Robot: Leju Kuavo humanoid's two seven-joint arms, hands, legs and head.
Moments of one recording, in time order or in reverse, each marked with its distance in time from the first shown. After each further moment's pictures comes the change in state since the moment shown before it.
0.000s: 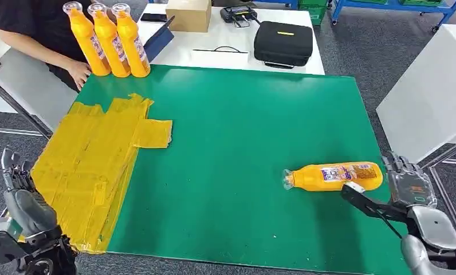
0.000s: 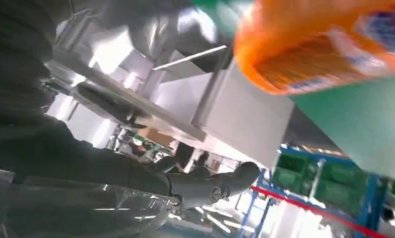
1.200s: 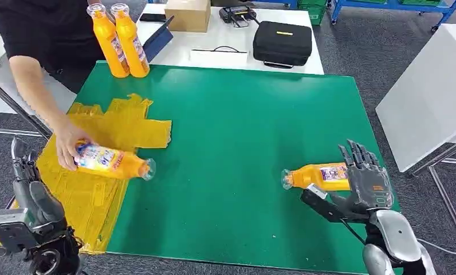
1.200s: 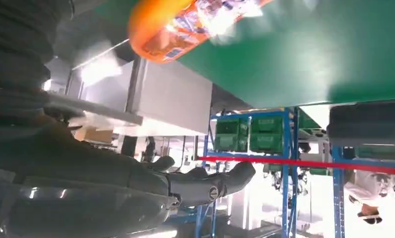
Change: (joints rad) left arm -0.050 0.000 -0.009 0.024 -0.090 0.005 -0.010; right arm 0.058 0.159 0.134 -0.222 -0.018 -0.152 -0.030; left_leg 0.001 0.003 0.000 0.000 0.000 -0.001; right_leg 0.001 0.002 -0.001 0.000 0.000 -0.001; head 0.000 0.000
